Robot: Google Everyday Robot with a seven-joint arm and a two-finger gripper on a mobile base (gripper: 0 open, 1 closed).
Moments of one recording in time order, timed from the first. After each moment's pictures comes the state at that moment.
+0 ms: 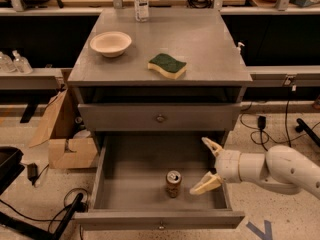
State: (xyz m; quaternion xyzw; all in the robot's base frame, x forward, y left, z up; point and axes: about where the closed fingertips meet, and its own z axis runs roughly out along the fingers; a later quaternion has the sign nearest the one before) arm 0.520 -0.138 0.602 -0.53 0.67 0.22 0.46
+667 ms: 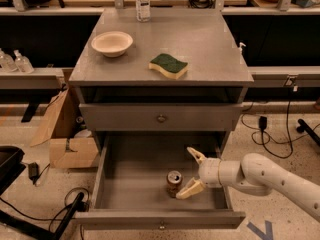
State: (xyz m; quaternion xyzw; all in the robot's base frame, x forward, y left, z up) arm 0.543 -0.098 0.518 -0.53 0.67 0.26 0.45
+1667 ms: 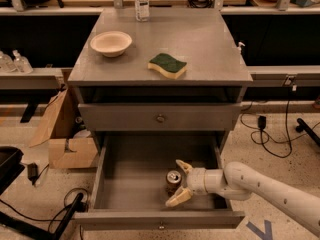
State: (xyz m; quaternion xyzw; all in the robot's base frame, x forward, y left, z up) arm 0.545 -0.060 0.432 -0.50 0.68 0.32 0.42
